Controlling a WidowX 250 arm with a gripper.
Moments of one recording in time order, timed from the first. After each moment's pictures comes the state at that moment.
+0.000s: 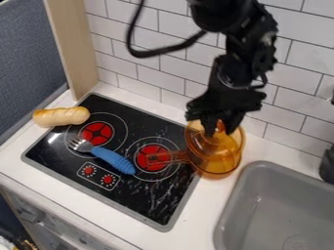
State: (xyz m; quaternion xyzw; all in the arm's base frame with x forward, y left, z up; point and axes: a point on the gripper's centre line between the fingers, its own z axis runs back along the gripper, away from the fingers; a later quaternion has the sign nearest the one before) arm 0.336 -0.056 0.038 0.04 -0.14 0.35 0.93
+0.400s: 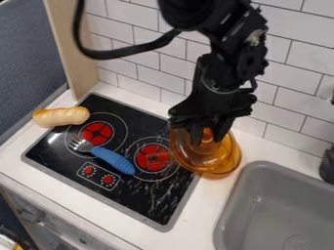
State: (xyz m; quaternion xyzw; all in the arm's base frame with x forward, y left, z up) arm 0.294 -0.055 0.055 0.03 -0.13 0.37 0.92
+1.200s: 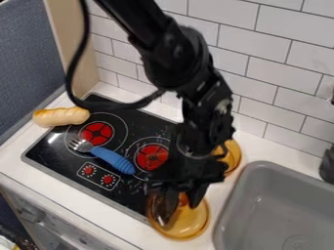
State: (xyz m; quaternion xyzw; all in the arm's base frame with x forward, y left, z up) arm 0.235 -0.051 -0.017 0.06 -0.01 0.37 0.93
